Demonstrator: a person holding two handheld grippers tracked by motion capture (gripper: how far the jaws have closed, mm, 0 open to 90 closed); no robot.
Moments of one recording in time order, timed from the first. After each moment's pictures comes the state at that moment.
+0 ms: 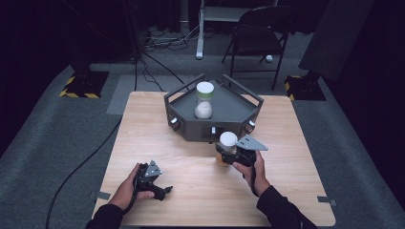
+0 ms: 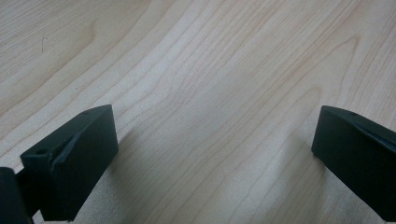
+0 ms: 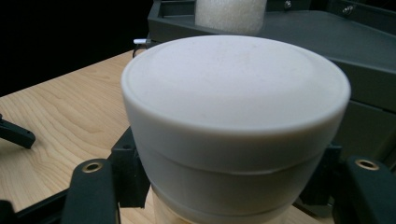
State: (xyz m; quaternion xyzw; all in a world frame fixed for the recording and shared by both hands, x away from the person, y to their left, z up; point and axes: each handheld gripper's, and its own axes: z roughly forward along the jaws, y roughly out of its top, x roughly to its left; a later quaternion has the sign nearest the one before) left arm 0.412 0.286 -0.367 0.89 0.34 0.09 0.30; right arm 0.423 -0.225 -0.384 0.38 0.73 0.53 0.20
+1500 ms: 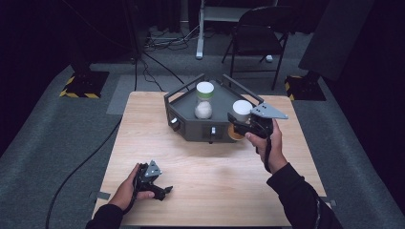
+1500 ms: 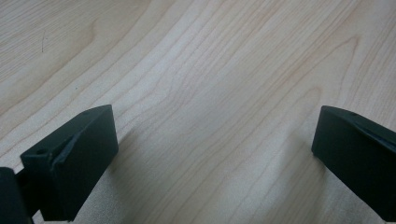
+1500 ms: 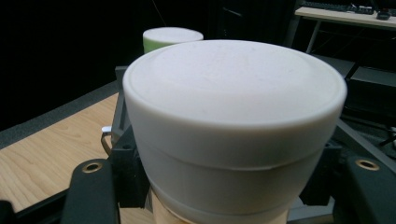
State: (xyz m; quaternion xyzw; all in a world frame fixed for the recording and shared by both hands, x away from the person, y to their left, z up) left arm 0.412 0.286 -0.367 0.89 0.34 0.09 0.30; right arm 0.448 -0.237 -0.272 0.40 0.71 0.52 0.25
